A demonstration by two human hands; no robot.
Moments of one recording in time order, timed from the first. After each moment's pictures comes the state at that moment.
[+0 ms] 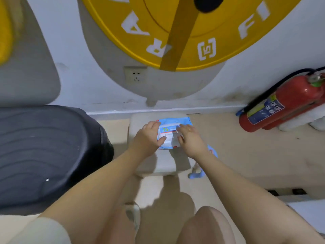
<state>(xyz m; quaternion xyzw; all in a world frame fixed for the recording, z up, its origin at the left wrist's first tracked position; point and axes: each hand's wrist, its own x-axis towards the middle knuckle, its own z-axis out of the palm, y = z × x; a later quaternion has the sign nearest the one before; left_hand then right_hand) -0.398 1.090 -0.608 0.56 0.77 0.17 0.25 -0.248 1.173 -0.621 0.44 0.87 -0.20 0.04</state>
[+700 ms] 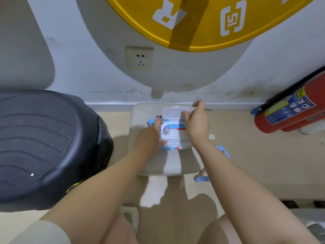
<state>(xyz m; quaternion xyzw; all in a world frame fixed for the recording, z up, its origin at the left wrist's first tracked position) -0.398 1.099 -0.678 0.51 0.80 0.18 0.27 -0.290 1.206 -0.653 0.57 0.74 -0.27 -0.23</state>
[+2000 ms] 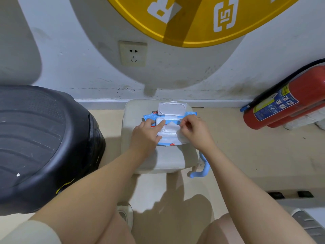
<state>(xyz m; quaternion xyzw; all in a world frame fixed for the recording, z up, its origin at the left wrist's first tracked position) -0.399 1.096 -0.713 0.63 0.74 0.20 0.11 -0.246 1.185 -0.650 0.44 0.83 -0.30 -0.15</state>
